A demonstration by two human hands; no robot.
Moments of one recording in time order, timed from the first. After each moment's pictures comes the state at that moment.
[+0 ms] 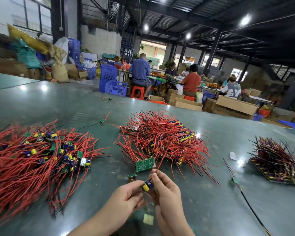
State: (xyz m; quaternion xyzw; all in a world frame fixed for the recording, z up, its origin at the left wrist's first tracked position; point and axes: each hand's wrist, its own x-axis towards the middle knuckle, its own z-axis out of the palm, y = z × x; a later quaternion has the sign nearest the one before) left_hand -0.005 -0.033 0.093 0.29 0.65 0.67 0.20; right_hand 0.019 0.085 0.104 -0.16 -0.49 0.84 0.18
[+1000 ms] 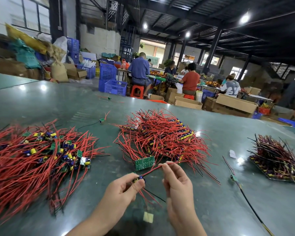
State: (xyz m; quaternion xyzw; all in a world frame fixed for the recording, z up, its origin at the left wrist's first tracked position) left_hand -0.005 -0.039 0.097 0.24 0.67 0.70 0.06; right_hand 0.021 0.107 0.115 -0.17 -0.50 0.81 0.26
